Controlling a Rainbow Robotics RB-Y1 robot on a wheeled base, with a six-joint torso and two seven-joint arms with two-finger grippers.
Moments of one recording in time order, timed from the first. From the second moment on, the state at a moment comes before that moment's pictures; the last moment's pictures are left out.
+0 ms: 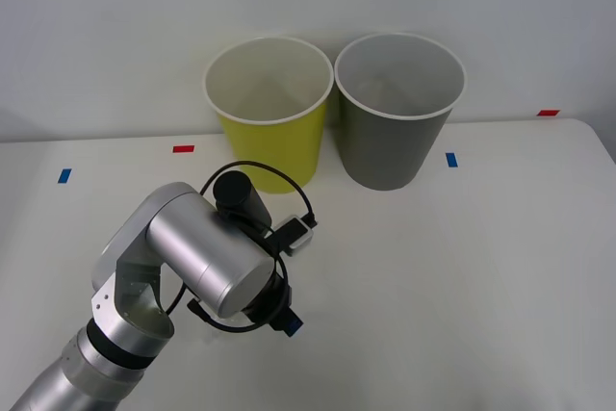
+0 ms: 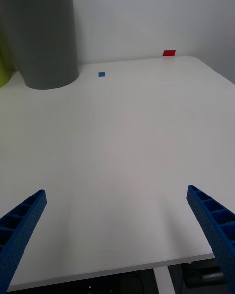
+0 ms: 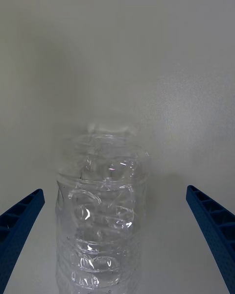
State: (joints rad) right arm 1.24 -0.07 0.01 -1.94 0.35 -0.73 1.05; left arm -0.34 0.25 -0.52 -1.96 0.29 1.73 -1.66
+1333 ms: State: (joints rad) right arm 1.24 -0.07 0.01 -1.94 0.35 -0.73 1.05; left arm -0.39 0.21 -0.52 -1.81 0.28 1.68 -1.73
